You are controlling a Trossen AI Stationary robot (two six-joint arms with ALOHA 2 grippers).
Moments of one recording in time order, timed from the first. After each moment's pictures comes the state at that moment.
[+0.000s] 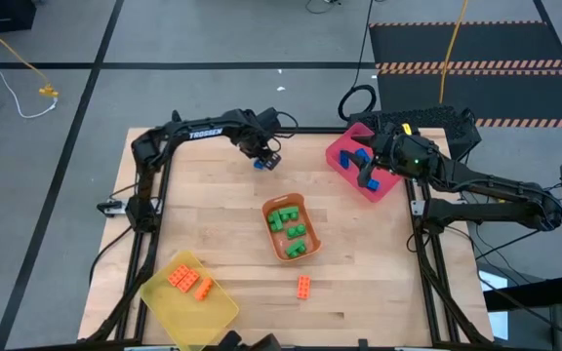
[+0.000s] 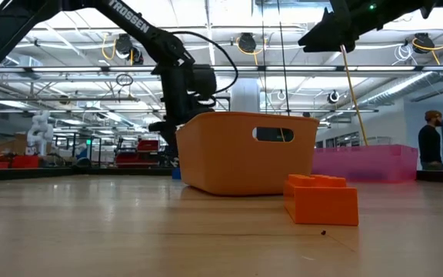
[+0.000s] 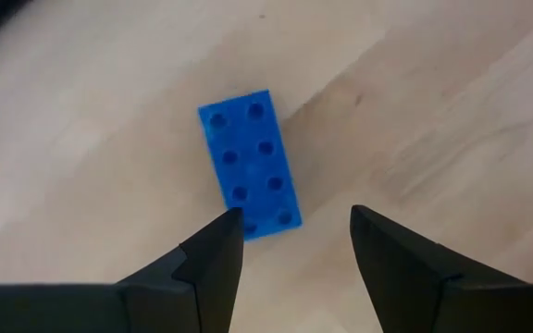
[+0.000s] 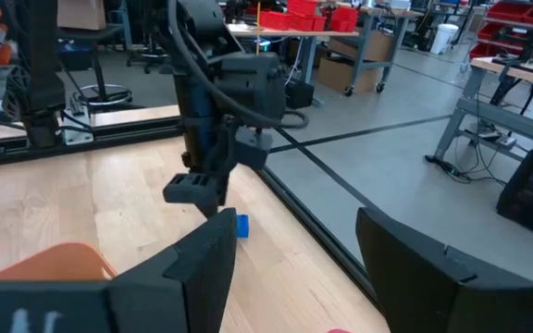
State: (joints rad) left arm 0.56 2.02 1.56 -0.88 0.06 -0.33; right arm -0.34 0.78 0.66 -0.09 0.20 -0.05
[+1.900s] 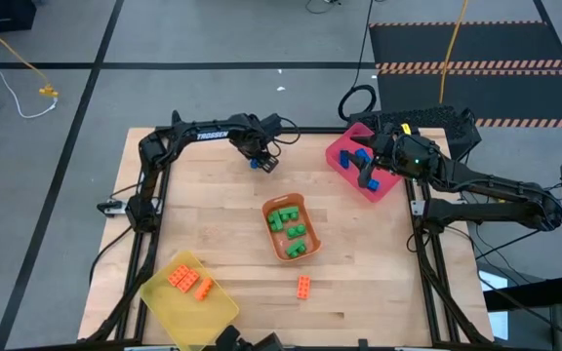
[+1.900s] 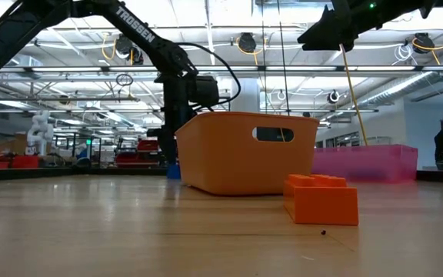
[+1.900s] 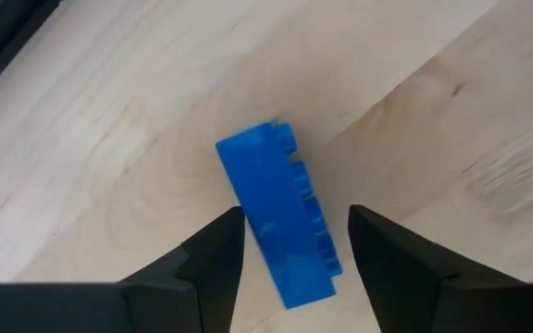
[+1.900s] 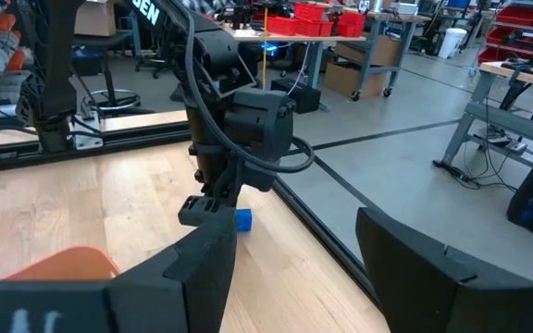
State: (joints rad) left arm 0.56 2.09 1.56 -0.89 -0.09 -0.29; right arm -0.34 0.78 0.67 -0.08 0.18 -0.05
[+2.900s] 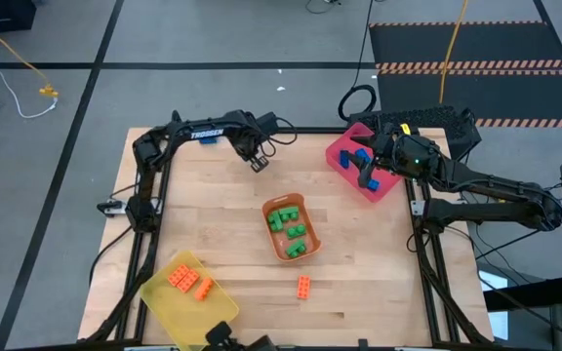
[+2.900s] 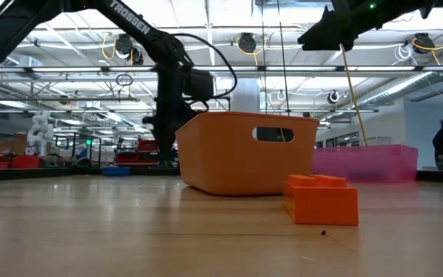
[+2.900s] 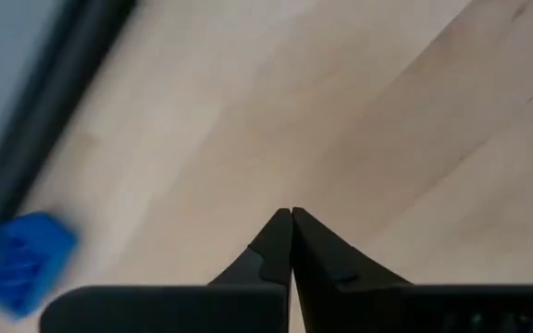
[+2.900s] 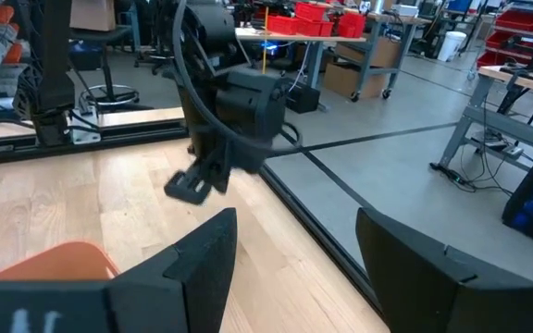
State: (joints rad) left arm 0.56 2.03 1.56 -1.01 -0.21 -0.12; right arm -0.34 0.78 0.67 -0.08 0.18 -0.07
